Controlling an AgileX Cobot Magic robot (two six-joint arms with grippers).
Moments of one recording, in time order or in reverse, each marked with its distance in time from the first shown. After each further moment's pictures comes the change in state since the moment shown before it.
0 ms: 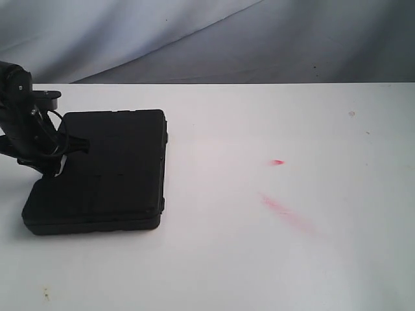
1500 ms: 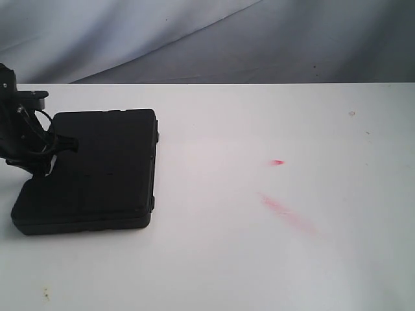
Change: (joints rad) left arm 0.055 0.000 0.000 -0.044 -0.002 0.069; right arm 0.000 0.000 0.000 0.000 0.000 0.000
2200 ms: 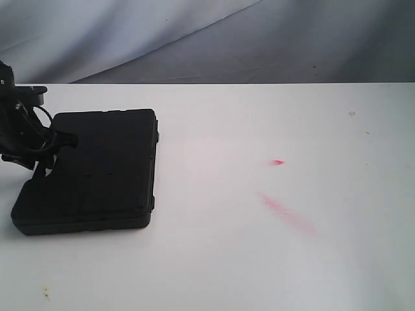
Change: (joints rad) left arm 0.000 -0.018 0.000 0.000 -0.010 0.002; right arm 0.000 0.000 0.000 0.000 0.000 0.000
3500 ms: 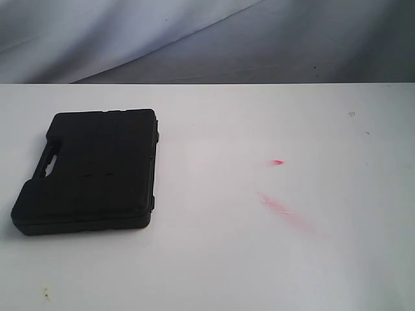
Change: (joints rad) left arm 0.000 -1.651 0.680 -0.094 -0.210 0.173; right arm 0.000 0.000 0.000 0.000 0.000 0.000
